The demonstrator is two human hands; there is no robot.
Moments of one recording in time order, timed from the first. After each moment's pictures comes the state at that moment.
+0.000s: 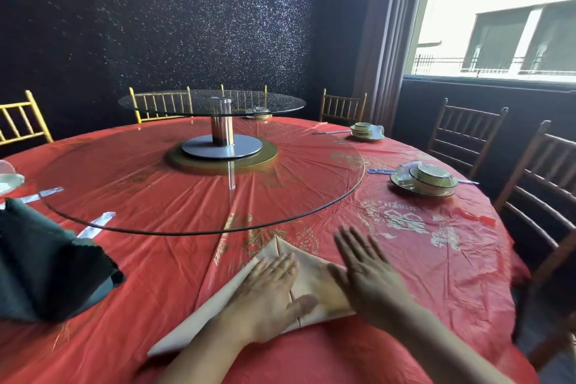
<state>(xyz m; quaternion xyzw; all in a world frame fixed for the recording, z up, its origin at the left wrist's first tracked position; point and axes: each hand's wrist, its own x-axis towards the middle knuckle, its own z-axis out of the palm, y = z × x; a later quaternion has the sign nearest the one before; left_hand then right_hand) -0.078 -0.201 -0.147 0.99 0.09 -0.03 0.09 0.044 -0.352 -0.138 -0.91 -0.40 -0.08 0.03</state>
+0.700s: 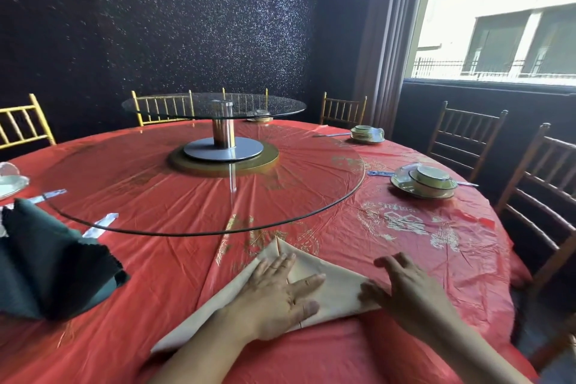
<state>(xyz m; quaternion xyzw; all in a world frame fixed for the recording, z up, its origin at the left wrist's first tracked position) -0.081 -0.203 -0.141 0.99 0.05 -0.05 0.10 0.039 -0.400 -0.129 -0.94 -0.33 -0.05 0.09</state>
